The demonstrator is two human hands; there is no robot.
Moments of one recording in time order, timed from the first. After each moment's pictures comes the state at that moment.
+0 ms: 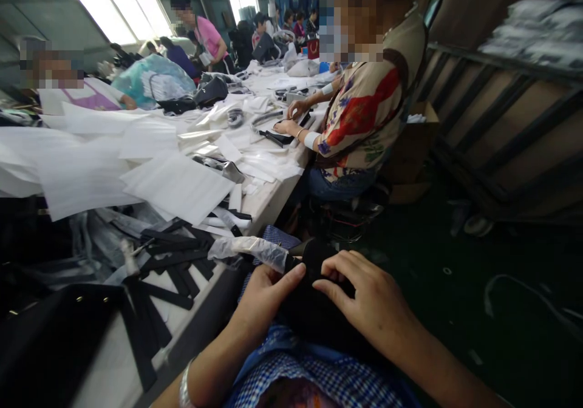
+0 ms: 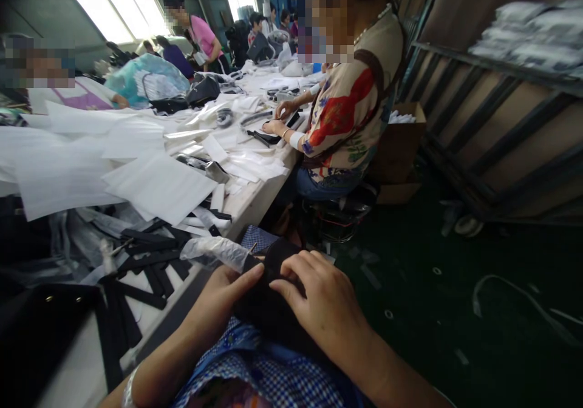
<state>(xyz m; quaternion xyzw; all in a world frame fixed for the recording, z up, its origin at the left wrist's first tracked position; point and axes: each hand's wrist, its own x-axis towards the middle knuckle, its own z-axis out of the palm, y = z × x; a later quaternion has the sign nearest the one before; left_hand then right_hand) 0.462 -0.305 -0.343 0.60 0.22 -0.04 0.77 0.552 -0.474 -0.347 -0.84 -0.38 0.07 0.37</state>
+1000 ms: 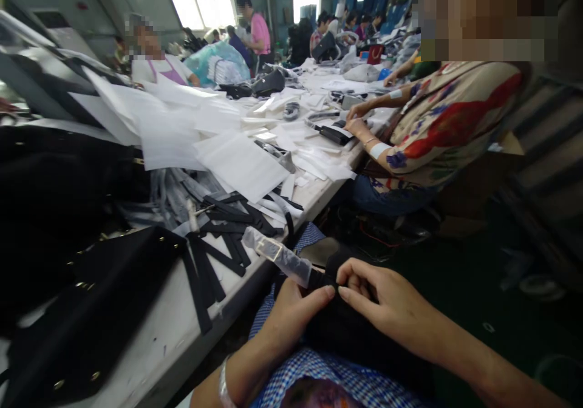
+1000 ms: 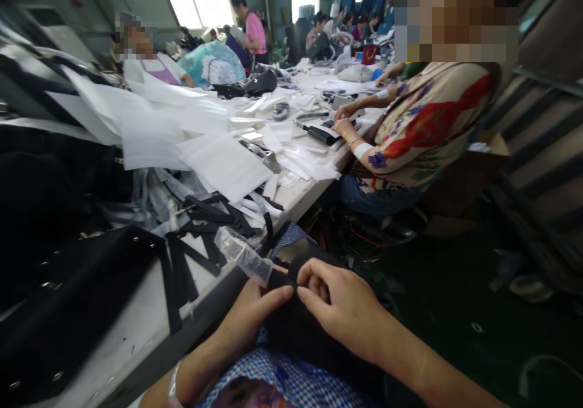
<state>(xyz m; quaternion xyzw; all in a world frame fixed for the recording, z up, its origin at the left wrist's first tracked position) 0.394 -0.272 -0.362 0.54 0.24 0.09 0.80 0.529 -0.401 -0.326 -0.79 -0.44 0.32 0.30</state>
